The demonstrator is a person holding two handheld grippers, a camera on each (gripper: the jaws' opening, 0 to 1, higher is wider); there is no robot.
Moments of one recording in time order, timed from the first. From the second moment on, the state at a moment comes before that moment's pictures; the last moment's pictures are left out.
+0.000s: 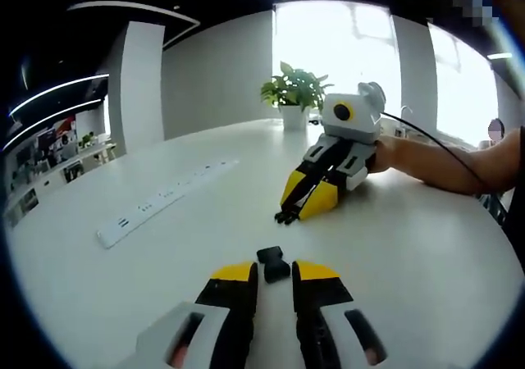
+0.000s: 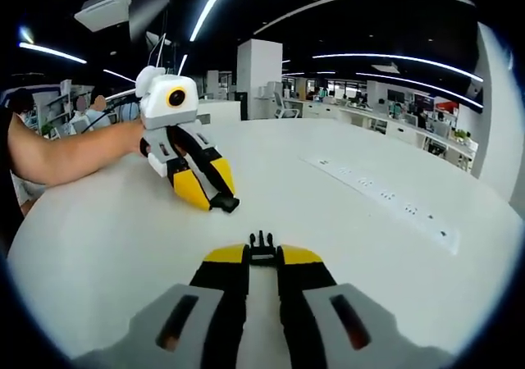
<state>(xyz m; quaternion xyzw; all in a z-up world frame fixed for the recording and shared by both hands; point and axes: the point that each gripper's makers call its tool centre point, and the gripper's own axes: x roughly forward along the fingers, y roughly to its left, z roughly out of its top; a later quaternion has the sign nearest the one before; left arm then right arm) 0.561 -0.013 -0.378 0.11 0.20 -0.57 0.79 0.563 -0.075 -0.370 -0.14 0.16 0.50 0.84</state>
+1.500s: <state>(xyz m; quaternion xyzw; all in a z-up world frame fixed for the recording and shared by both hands) 0.564 -0.011 -0.376 0.11 0.20 -0.56 0.80 0.558 -0.072 -0.370 -0.15 0.15 0.50 0.84</state>
